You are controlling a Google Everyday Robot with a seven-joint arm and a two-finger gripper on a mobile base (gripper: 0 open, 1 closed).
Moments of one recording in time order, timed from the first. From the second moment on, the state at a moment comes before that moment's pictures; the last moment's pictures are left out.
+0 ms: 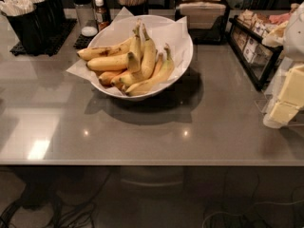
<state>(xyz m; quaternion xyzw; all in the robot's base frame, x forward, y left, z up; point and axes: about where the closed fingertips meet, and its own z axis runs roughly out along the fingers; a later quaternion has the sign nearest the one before) 0.438 -0.217 0.976 -0.60 0.78 -0.03 0.16</state>
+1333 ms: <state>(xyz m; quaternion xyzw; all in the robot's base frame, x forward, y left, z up) 0.469 -0.151 1.001 -0.73 0.65 0.03 0.21</state>
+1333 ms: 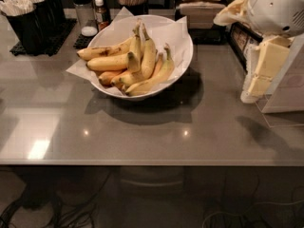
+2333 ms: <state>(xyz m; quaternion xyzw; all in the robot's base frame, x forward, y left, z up) 0.496 -0.064 1.018 -0.80 0.53 0.09 0.25</state>
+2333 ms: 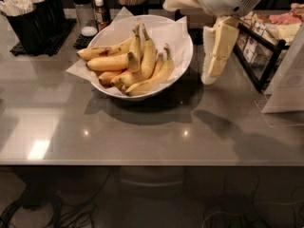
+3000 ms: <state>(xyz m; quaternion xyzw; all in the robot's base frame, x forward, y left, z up) 0.536 -0.036 1.007 -0.78 0.55 0.12 0.26</state>
